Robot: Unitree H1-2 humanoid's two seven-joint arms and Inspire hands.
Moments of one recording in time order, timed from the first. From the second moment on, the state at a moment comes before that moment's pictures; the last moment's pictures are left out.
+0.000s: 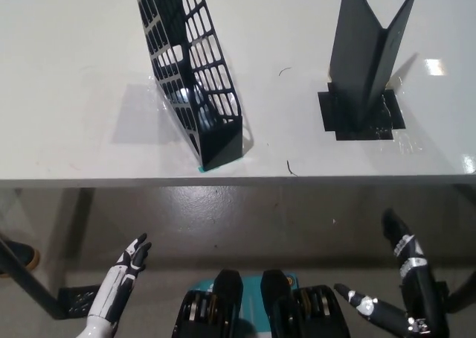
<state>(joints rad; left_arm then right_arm) -0.03 0.17 -0.05 0.23 0.09 -0.16 -0.02 0.12 -0.03 0.05 -0.09 -0.12 -0.39 -0.02</state>
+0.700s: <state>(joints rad) -0.02 0.17 -0.05 0.24 0.11 -0.18 -0.02 -0.34 -0.02 -0.10 0.06 -0.31 -0.27 -0.17</state>
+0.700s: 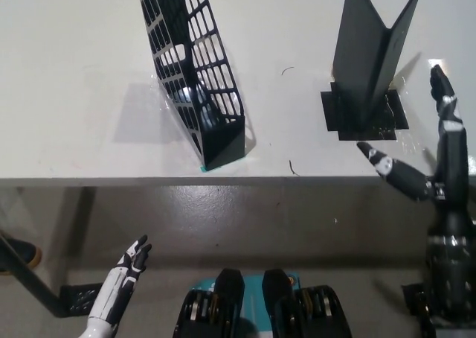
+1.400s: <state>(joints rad) -0.02 0.17 -0.05 0.24 0.12 -0.20 -0.02 -0.71 0.00 -0.20 0.67 -0.20 -0.22 -0.29</state>
